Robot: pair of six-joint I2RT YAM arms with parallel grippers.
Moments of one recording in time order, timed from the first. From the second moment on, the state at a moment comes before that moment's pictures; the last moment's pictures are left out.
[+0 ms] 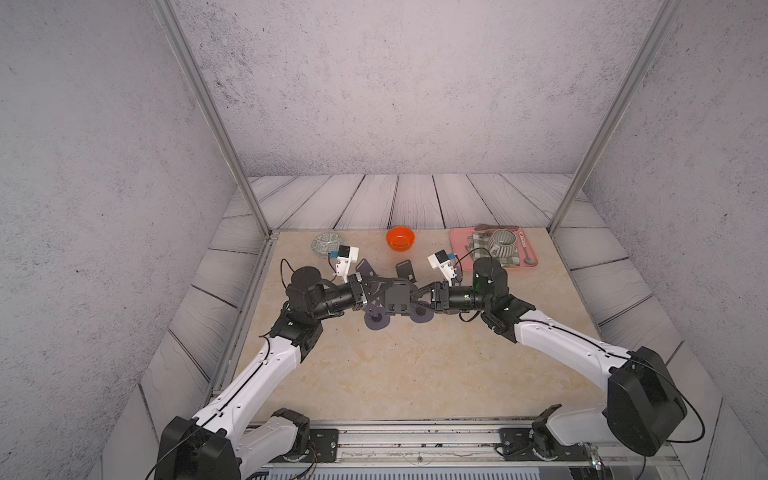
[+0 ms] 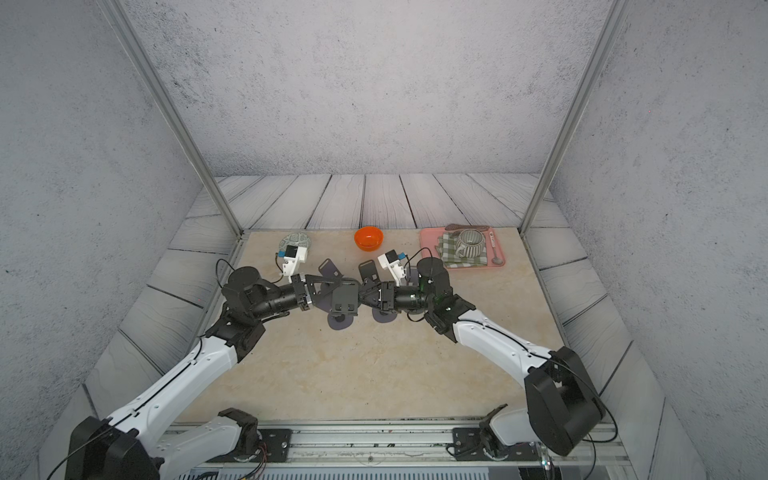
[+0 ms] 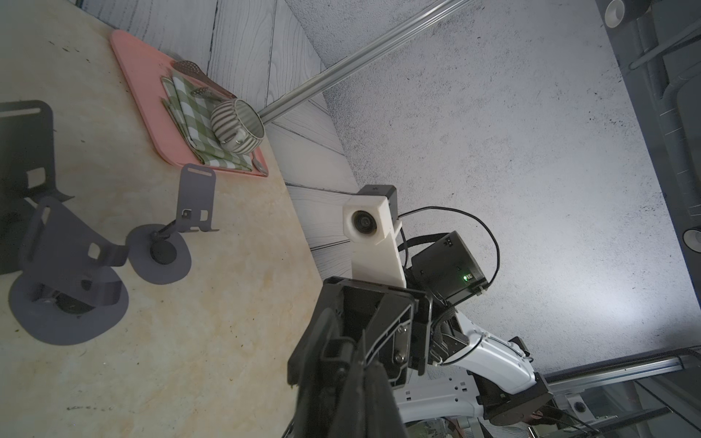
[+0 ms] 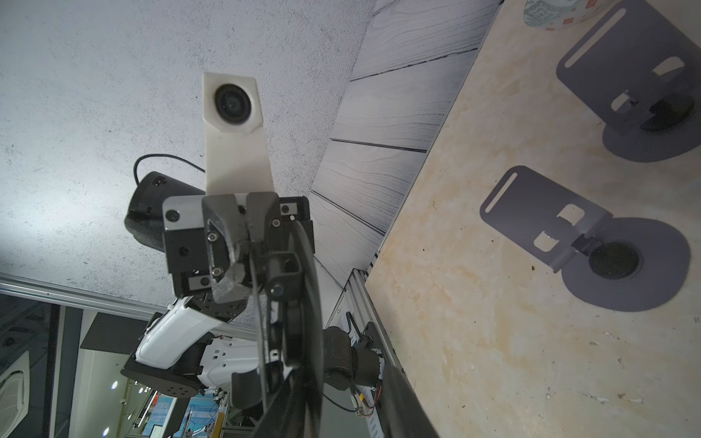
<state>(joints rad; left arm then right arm) -0.37 1.07 0.74 0.31 0.84 -1.11 0.61 1.39 0.91 0.26 -0.90 0.92</state>
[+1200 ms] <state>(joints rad) -0.38 1.07 0.92 -0.09 1.04 -0.79 0.61 1.44 1.14 -0.15 -1.15 0.68</state>
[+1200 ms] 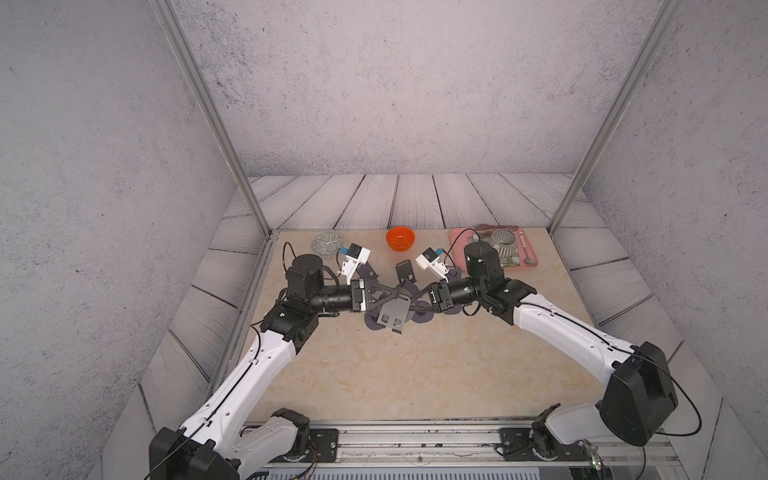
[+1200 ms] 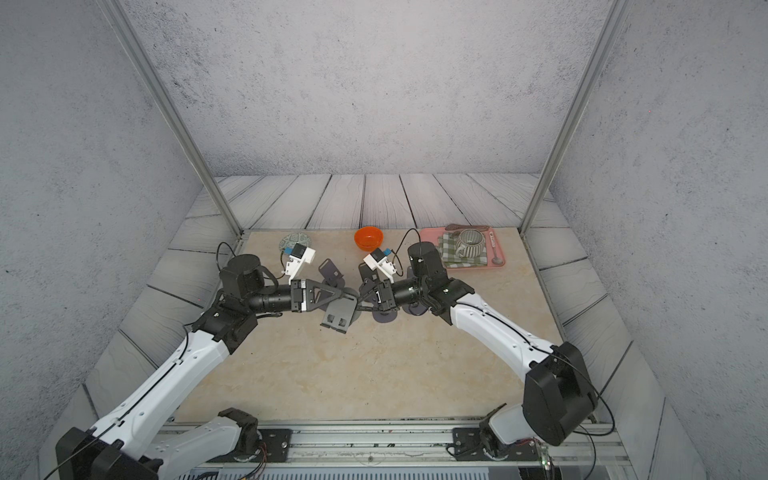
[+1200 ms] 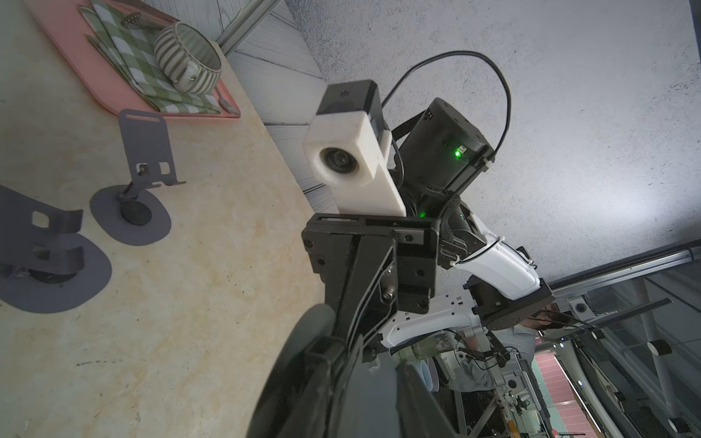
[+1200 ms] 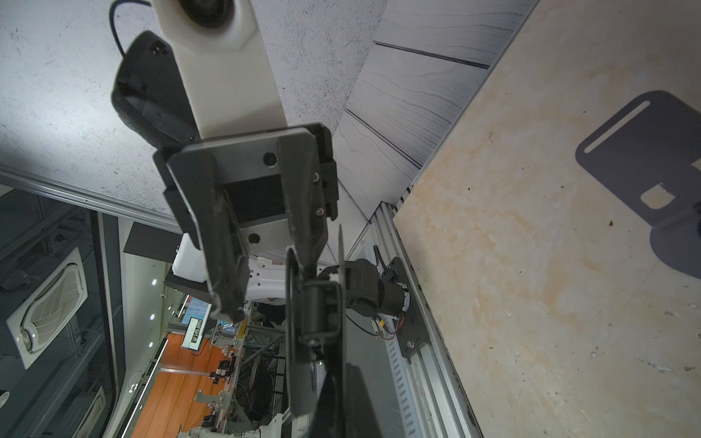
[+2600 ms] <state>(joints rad) -0.37 1.16 1.09 -0.04 0.83 -0.85 0.59 1.57 0.98 0.31 -1.18 0.82</state>
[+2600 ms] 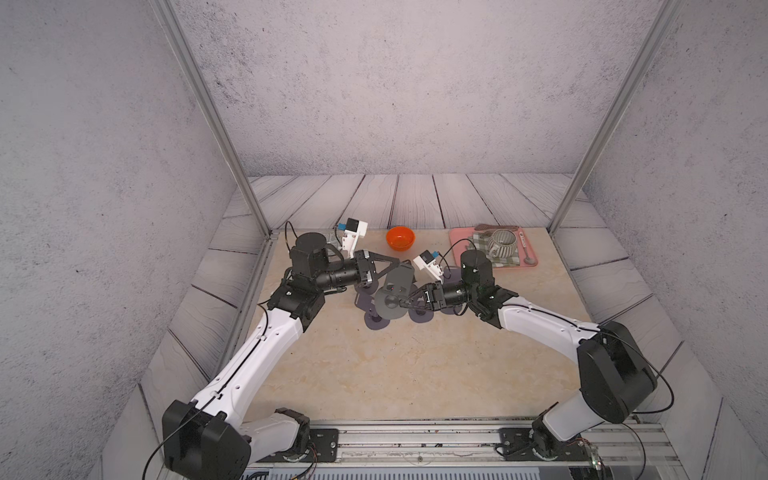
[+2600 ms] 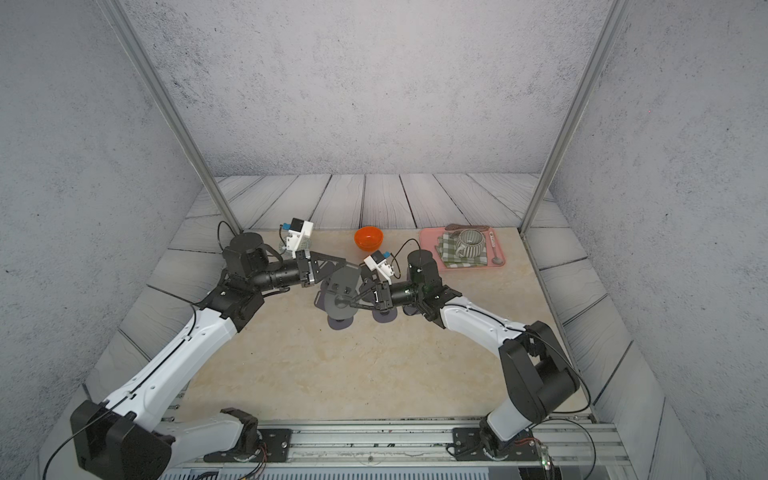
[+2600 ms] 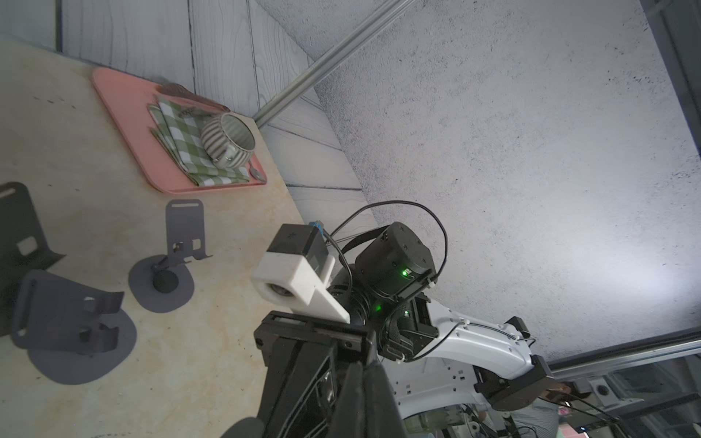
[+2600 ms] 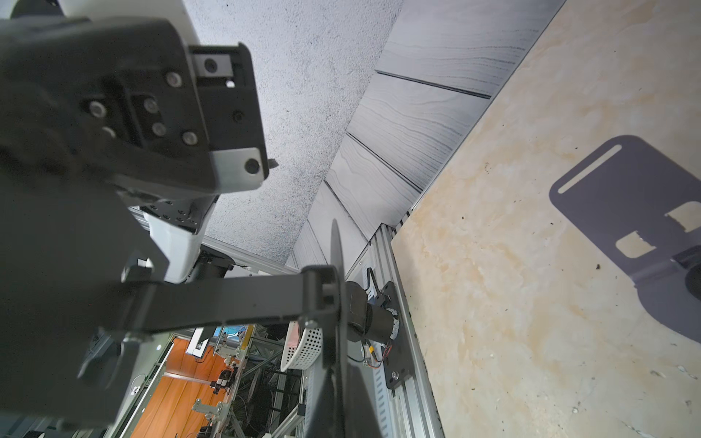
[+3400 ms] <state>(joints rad) -0.55 0.84 0.93 -0.15 0.47 -0.21 0.58 1.65 1.02 0.36 -1.32 1.04</state>
